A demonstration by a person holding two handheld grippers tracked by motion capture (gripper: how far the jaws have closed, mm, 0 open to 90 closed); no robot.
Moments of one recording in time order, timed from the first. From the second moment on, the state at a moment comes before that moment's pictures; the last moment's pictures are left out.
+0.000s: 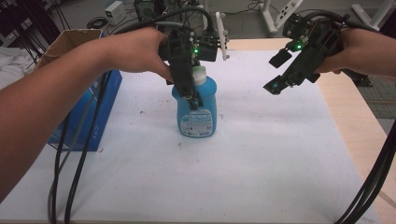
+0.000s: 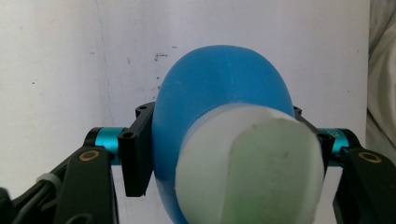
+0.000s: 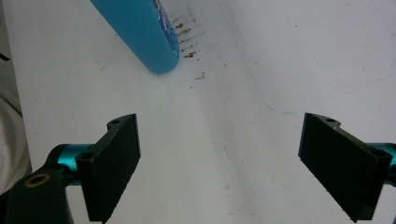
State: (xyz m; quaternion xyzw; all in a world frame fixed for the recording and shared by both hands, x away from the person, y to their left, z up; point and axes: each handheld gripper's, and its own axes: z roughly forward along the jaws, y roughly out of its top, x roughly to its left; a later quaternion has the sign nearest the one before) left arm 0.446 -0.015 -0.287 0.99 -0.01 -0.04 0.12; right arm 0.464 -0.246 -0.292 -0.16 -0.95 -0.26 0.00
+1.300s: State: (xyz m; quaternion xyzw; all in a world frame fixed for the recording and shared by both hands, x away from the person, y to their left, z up) left arm 0.410 0.052 -0.166 0.98 0.14 0.01 0.10; right arm 0.450 -0.250 -0.285 -0.15 -0.95 -0.27 -0.01
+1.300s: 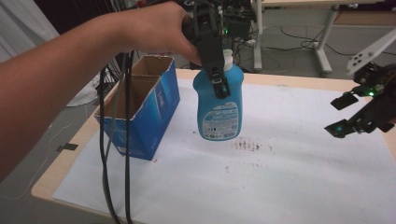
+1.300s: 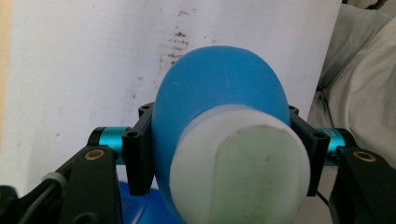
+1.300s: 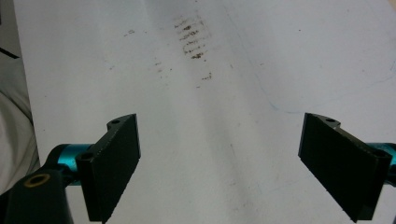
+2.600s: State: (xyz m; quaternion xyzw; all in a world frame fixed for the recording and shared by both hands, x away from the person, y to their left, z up) left arm 0.394 0.214 -0.078 0.96 0.25 0.04 0.14; right arm 0.454 -0.245 -0.288 -0.15 -0.95 -0.27 0.00
